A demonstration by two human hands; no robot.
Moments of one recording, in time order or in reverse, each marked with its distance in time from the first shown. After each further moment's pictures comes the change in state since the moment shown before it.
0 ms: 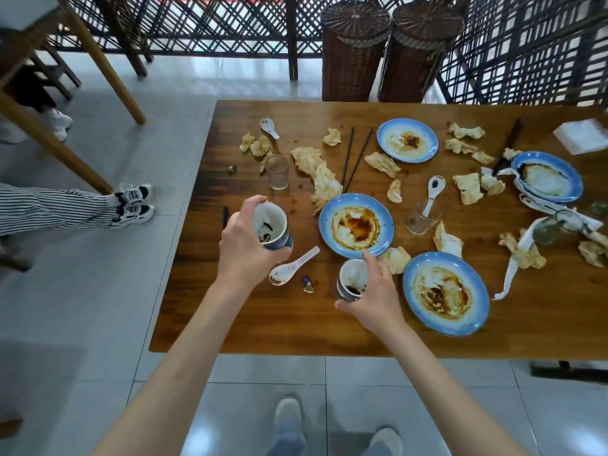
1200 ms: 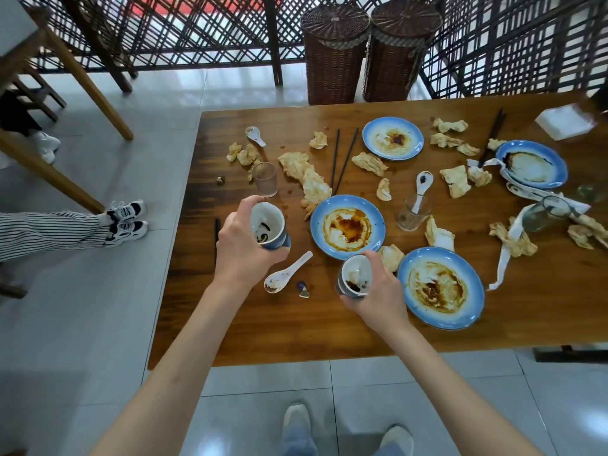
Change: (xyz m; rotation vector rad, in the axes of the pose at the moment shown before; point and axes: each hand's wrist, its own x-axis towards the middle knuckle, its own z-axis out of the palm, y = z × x) left_hand 0.009 0.015 -0.001 0.016 -0.031 0.061; right_hand -0.002 0.006 -0.008 -0.012 0.151 -0.103
